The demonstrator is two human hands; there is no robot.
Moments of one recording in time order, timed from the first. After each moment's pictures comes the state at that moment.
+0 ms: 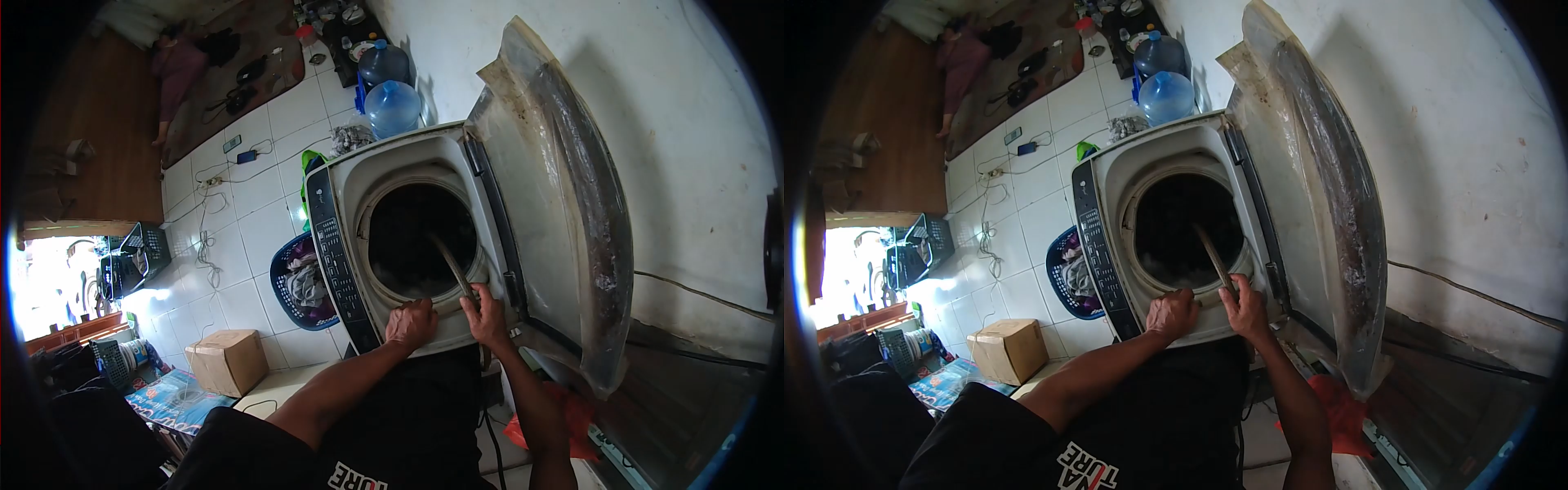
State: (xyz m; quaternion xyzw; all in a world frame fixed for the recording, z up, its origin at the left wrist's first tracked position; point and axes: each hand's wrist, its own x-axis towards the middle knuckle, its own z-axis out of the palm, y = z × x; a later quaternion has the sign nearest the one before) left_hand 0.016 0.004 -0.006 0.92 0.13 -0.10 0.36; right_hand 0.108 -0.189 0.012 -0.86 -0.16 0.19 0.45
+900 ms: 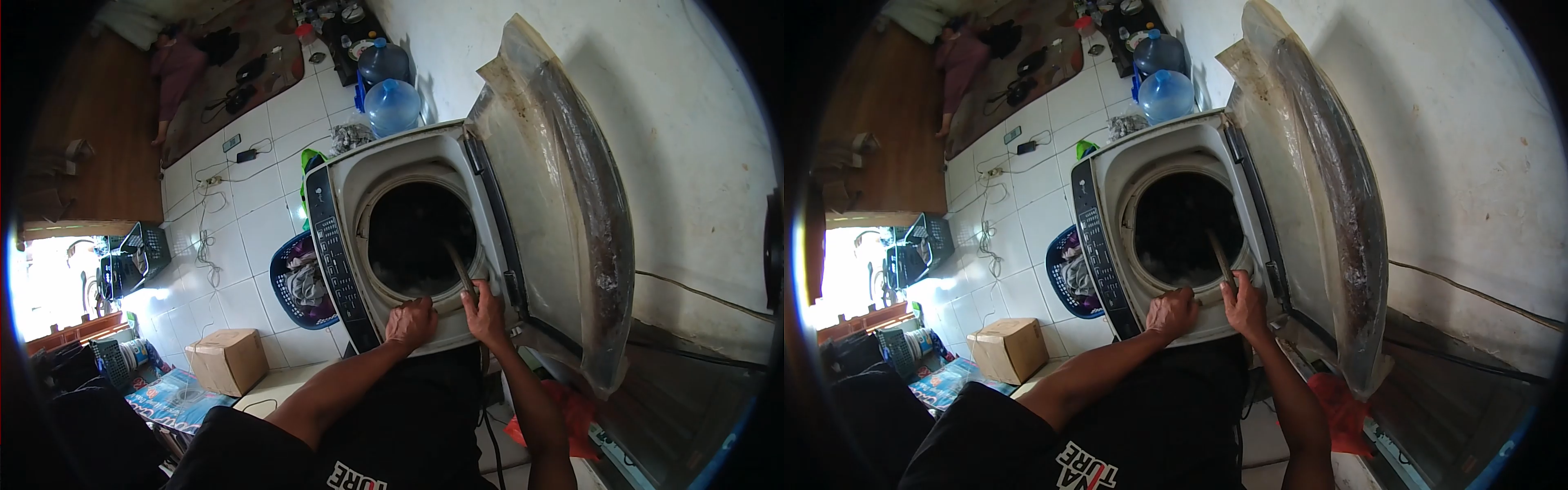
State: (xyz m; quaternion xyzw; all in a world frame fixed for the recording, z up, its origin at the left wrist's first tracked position) left_hand 0.019 0.006 0.002 0.91 0.14 -0.12 0.36; right_hand 0.107 -0.183 0.000 -0.90 -0.15 0.16 0.38
